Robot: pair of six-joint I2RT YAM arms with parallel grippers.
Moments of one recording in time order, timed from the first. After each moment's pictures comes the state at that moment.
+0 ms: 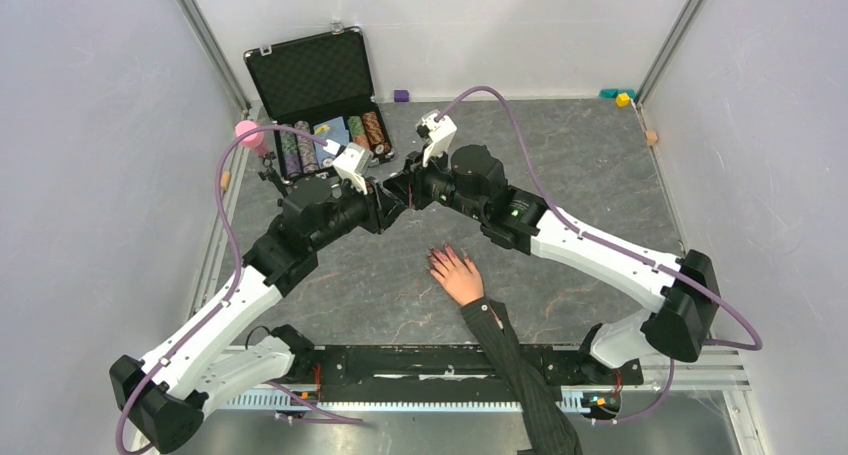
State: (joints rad) left arm -0.61 0.90 0.85 -0.17 0.15 -0.33; right arm 0.95 1.46 1.28 0.03 0.00 0.35
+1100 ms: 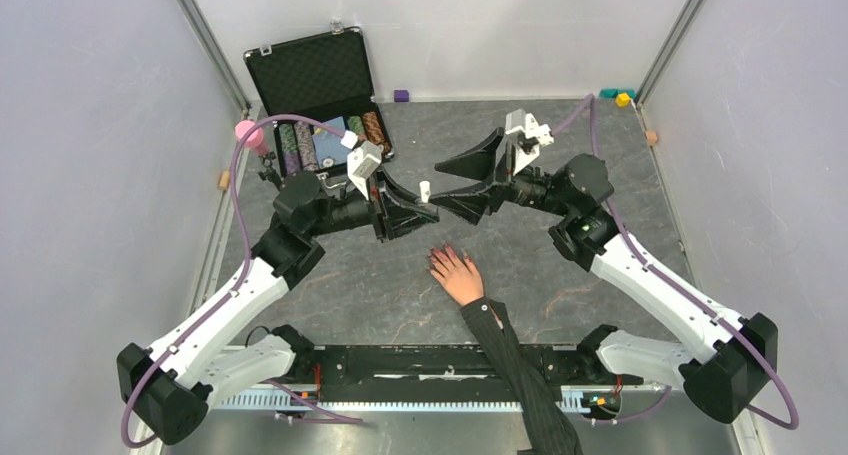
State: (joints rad) left arm -0.61 0.95 0.86 0.17 0.69 -0.38; right arm 0.65 1.12 0.98 0.42 -0.65 0.33
